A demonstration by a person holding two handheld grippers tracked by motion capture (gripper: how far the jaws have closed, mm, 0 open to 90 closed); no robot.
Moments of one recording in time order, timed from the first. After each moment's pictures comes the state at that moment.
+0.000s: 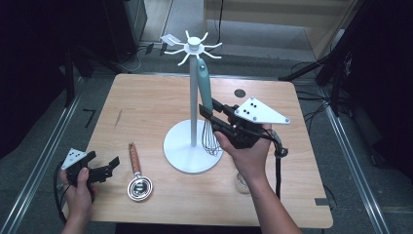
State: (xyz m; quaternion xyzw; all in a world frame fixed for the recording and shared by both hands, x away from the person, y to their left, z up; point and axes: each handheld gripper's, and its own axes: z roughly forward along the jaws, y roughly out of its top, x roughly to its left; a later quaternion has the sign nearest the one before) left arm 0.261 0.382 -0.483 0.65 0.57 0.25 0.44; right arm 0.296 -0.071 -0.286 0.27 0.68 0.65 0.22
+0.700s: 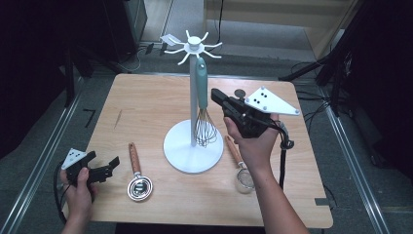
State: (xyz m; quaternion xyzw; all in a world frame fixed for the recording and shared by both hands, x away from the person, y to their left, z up) left arm 0.261 0.382 -0.483 0.65 0.57 0.25 0.44; right arm 0.314 -0.084 -0.274 0.28 0.66 0.66 0.24
